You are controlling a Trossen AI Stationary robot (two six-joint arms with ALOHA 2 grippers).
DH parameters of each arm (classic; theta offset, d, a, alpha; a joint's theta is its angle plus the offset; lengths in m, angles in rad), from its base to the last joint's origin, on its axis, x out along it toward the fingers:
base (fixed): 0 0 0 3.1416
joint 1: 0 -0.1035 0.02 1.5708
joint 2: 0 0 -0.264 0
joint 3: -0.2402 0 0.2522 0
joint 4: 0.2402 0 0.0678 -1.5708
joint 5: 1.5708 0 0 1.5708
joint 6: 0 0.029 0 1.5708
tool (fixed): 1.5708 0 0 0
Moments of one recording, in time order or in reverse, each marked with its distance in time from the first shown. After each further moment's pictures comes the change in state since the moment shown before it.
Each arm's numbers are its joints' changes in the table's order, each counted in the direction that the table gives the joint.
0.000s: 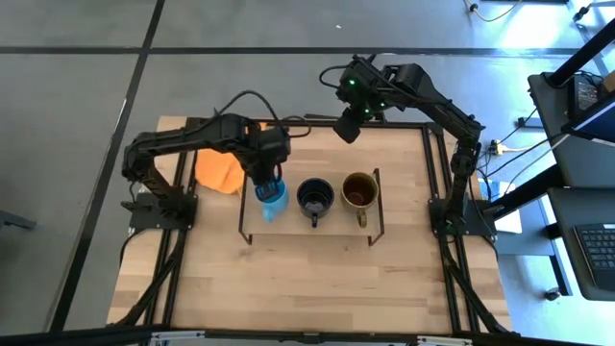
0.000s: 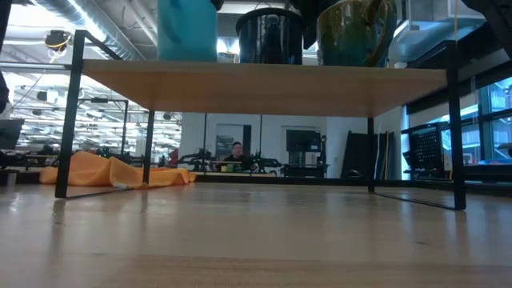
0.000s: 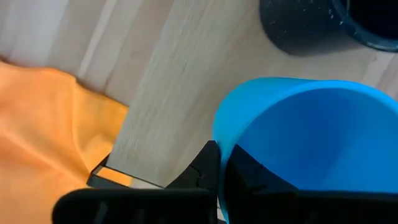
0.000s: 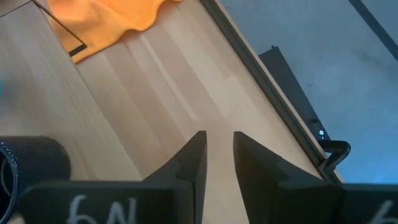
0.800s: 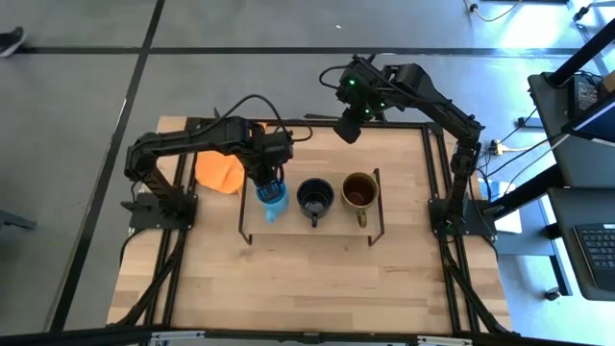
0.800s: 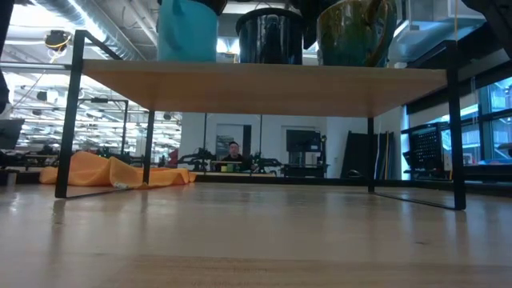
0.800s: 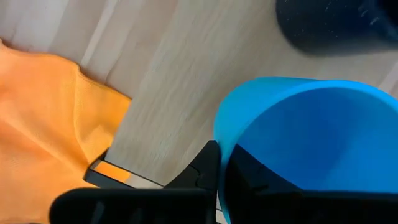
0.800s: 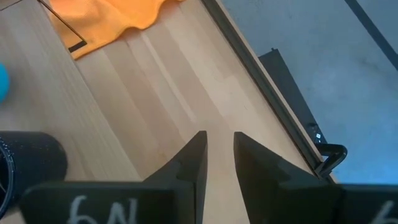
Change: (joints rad) left arm 0.011 0.026 0.008 0.006 -0.023 -0.059; right arm 0.000 0.000 0.000 0.000 0.000 -0.032
